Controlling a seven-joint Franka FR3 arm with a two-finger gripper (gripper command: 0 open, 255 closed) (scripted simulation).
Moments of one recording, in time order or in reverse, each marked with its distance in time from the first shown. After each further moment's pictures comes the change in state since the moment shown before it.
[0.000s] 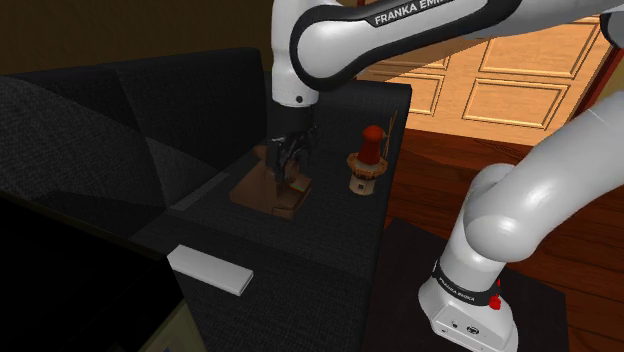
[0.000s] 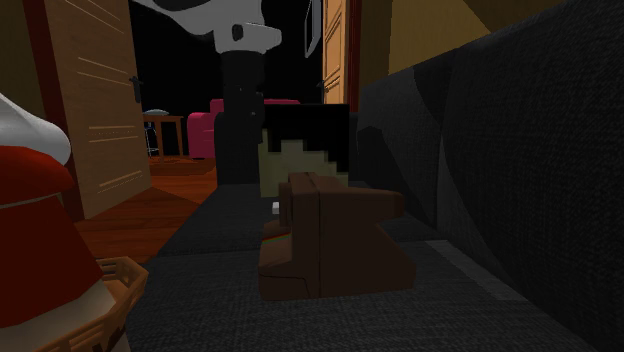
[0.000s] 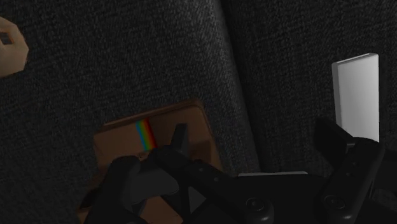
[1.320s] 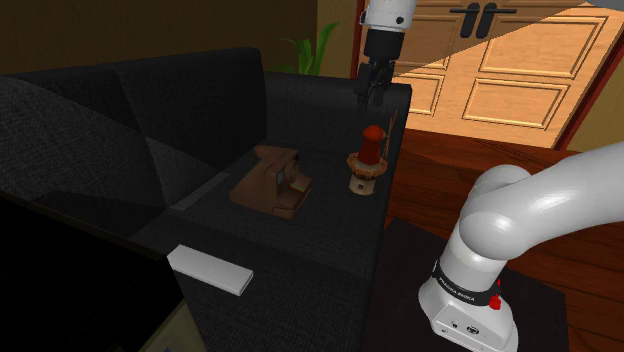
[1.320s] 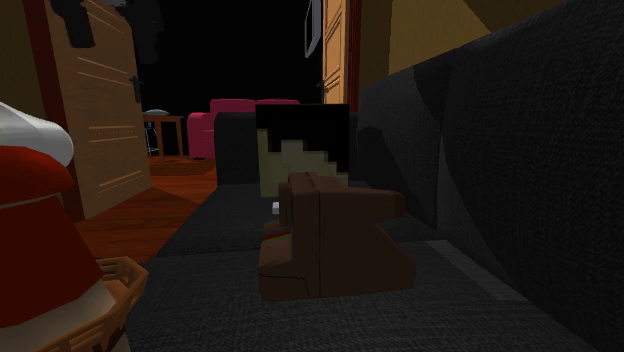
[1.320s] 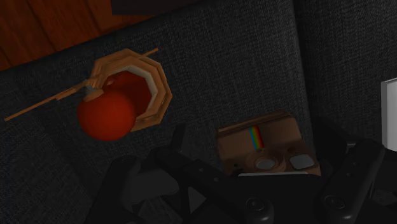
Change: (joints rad) arm -0.104 -0.334 -0.330 0.063 -0.138 -0.394 -0.303
